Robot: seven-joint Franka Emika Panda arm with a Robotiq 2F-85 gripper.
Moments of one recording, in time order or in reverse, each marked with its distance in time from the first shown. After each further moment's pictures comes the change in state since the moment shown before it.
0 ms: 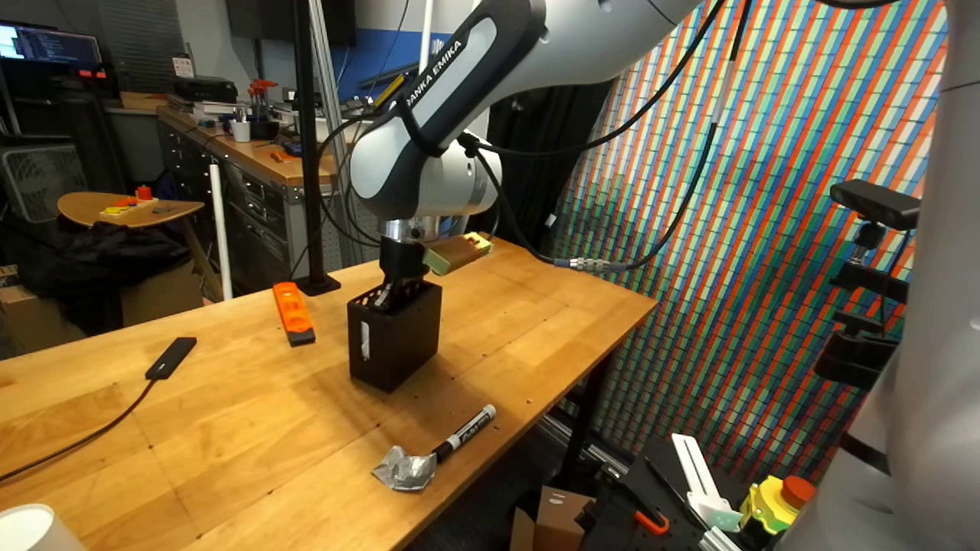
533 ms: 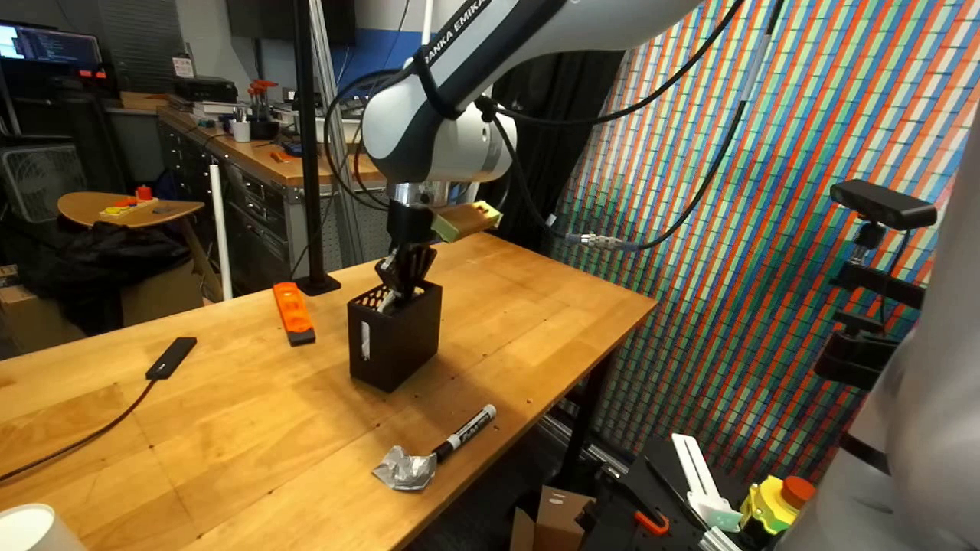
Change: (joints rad) arm -0.004 -0.091 -0.025 0.000 -0.016 -0.002 0.001
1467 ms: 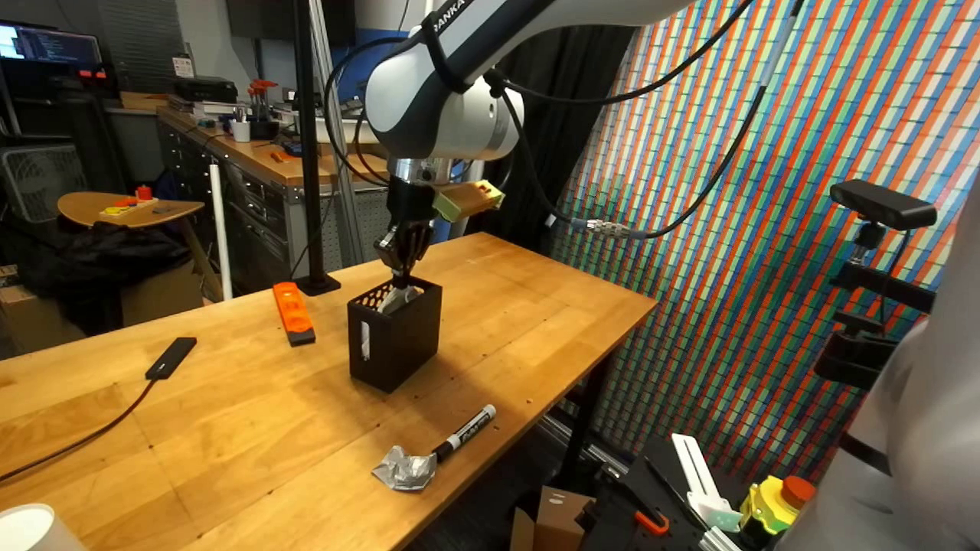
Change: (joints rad) arm 0.010 -0.050 -0.010 0.004 -0.008 0.001 0.000
